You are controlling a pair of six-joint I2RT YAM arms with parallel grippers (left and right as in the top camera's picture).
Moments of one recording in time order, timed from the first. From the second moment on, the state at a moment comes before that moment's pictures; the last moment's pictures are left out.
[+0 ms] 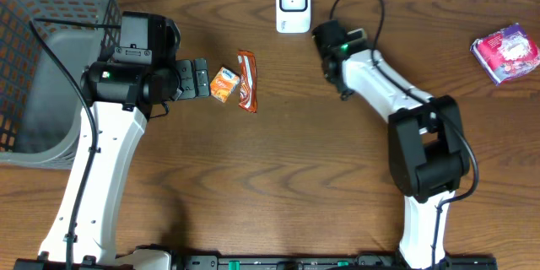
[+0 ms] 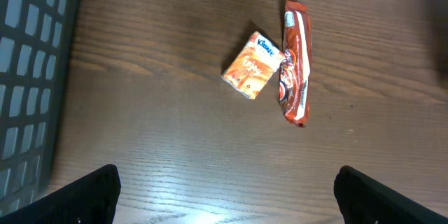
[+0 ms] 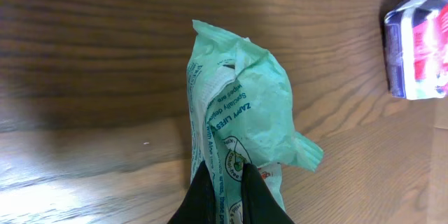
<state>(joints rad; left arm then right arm) -0.11 1.45 1.41 -1.02 0.04 -0.22 0.38 2.14 1.56 -0.80 0.70 0.21</state>
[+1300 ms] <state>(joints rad) -0.11 1.45 1.41 -1.02 0.04 -0.22 0.29 2.09 1.78 -0.96 0.22 0.24</state>
